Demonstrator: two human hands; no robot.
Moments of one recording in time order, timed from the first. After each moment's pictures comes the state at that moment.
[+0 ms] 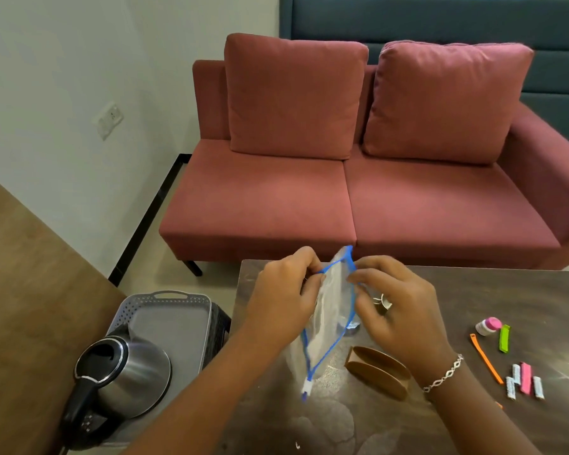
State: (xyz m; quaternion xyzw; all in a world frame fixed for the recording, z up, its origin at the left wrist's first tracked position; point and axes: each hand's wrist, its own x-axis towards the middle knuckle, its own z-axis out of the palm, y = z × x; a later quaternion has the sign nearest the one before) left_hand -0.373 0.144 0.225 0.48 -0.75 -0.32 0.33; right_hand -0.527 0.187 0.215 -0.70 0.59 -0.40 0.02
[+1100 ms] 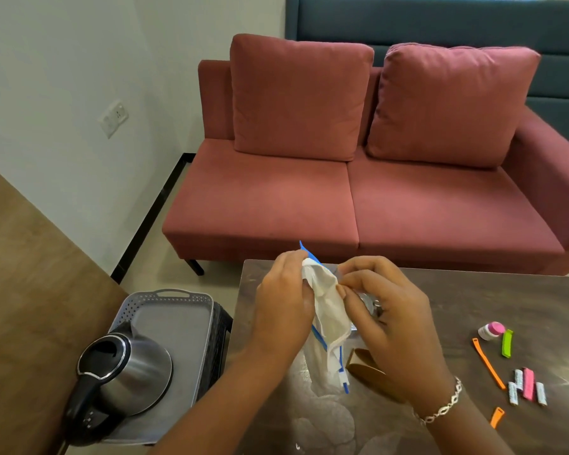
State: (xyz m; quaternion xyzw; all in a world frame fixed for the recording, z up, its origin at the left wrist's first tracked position) left_hand -0.379 0.150 0.206 0.55 -0.70 -0.25 0.37; right_hand -0.500 0.200 0.233 -0.67 0.59 -0.43 0.13
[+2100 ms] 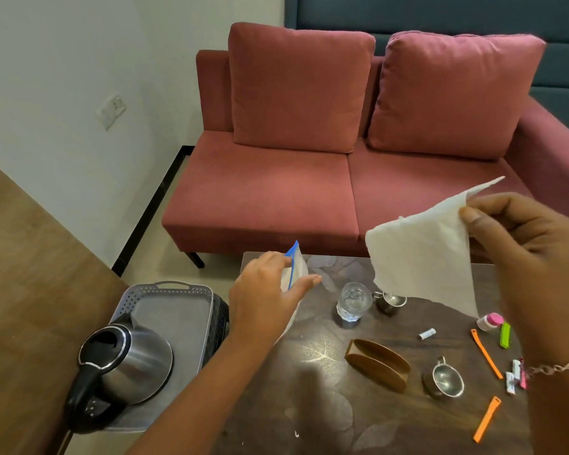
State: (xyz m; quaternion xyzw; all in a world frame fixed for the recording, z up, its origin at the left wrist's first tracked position) left_hand -0.360 0.145 0.192 0.59 -0.72 -0.21 0.30; right_hand -0.581 0.193 0.278 -0.54 0.57 -0.59 0.18
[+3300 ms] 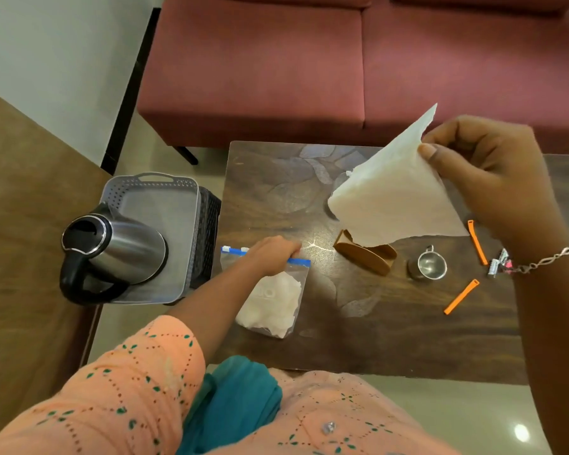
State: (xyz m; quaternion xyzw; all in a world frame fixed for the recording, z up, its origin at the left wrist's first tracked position) left_hand -0.386 0.163 0.005 0.45 -0.82 -0.29 -0.19; right_hand -0.619 0.200 0.202 -0.64 0.61 -0.39 0.26
